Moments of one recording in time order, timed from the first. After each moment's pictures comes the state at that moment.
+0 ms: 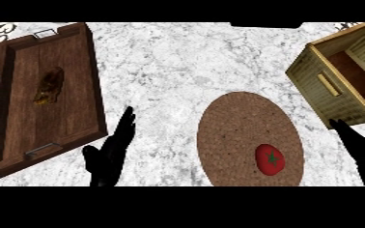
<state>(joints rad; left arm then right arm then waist) 0.05 0.20 -0.45 -1.49 0.28 0.35 -0.01 0.17 -0.73 0.27 -2.34 0.45 0.18 1.06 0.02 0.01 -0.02</state>
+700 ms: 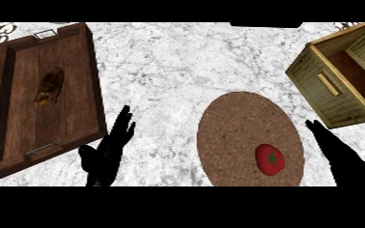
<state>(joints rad) 0.05 0.22 -0.44 -1.49 0.29 0.35 -0.03 0.12 -0.64 0.38 -2.32 0.50 0.17 1.07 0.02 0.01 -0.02</state>
